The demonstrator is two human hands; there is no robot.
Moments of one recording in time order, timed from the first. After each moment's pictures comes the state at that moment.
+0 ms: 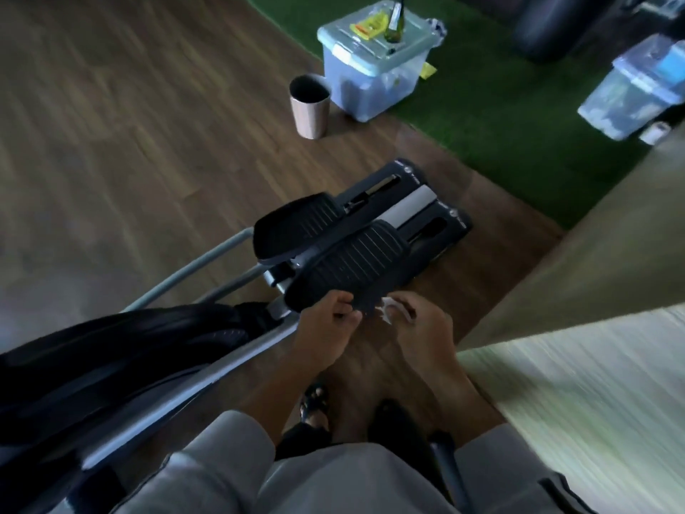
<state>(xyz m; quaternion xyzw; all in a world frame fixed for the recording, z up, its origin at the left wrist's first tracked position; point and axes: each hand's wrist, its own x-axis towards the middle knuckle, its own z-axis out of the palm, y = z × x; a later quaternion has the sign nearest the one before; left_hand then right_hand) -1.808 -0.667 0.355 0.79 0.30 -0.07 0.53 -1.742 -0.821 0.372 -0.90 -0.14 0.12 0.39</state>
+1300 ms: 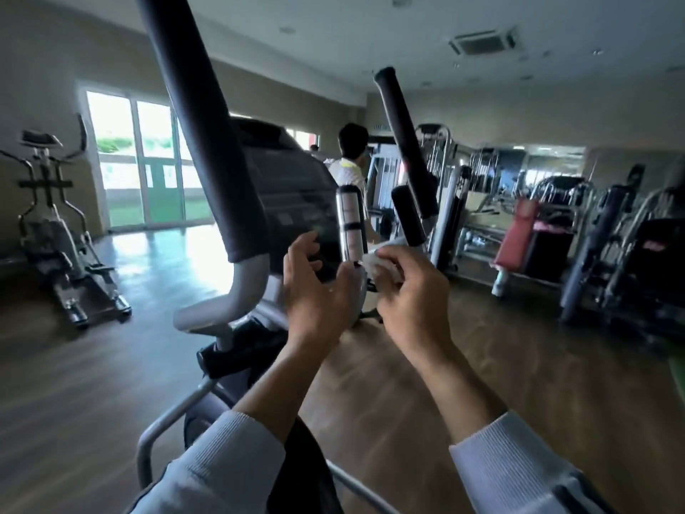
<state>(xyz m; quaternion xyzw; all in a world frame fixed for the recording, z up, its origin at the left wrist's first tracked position) -1.866 -0.567 0.715 0.46 0.52 0.72 0.05 -1.745 -0.548 0.736 -0.30 -0.73 -0.02 0.61</state>
